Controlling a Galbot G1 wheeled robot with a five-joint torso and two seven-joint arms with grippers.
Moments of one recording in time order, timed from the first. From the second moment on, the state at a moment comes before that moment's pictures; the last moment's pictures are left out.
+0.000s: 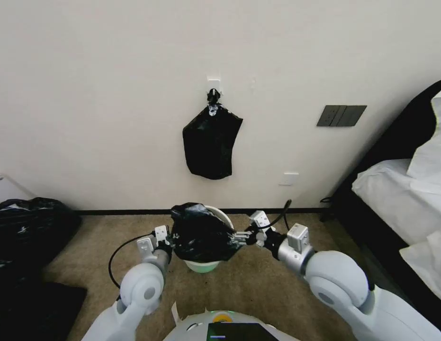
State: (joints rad) left arm 1.45 -1.10 -0.30 -2.30 -0.94 0.53 -0.73; right arm -1.19 0.75 0.19 2.47 0.62 -0.62 0.07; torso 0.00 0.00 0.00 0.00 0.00
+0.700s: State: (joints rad) left arm 1.51 -1.08 -0.21 -2.34 -0.72 0.54 -0.60; right arm -0.93 0.78 -0.15 2.33 0.41 -0.63 0.02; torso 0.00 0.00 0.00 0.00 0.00
